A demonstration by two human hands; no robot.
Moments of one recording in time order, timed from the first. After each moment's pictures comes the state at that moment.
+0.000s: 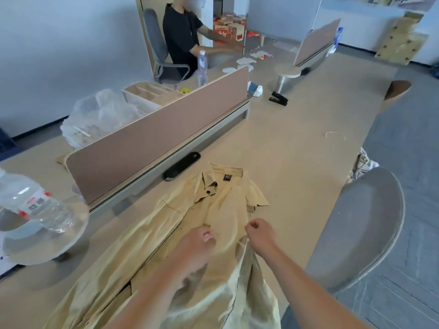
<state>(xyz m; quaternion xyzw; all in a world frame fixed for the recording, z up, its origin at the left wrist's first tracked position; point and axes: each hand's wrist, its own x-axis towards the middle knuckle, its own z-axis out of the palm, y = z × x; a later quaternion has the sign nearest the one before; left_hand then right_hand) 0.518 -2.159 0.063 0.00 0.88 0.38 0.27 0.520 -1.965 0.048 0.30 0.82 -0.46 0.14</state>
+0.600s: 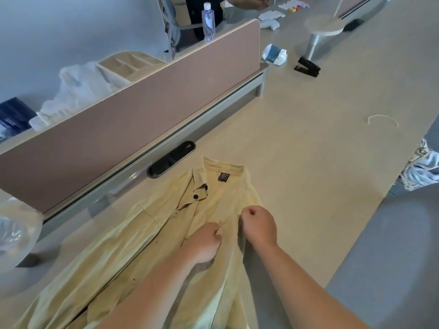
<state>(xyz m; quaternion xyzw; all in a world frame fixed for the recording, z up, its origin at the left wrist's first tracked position) 0.404 -2.049 -0.016 -0.02 0.89 0.27 0.37 0.394 -1.900 -0.026 0.27 0.83 -0.47 0.15</state>
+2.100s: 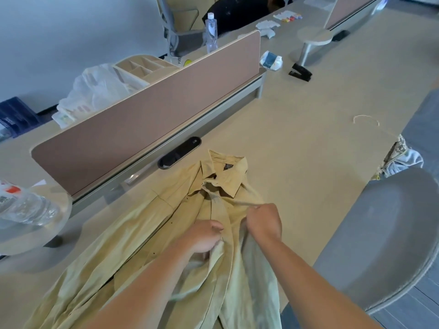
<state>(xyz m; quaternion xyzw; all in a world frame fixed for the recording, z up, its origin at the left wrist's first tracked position) 0.450 -2.084 0.026 -0.01 0.87 0.28 0.41 0.446 -1.916 0.007 0.33 0.85 -0.39 0.12</state>
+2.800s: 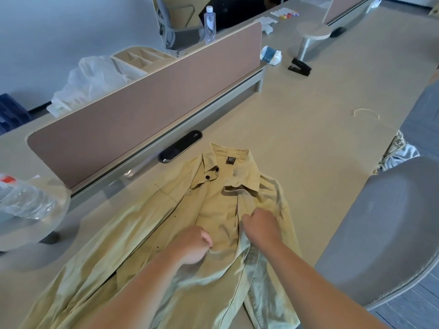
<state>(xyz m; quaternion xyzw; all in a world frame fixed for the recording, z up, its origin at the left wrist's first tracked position) 0.480 -2.129 -0.006 0.03 0.90 0.21 0.39 0.470 -1.933 -0.011 0.23 0.91 -0.28 0.19</state>
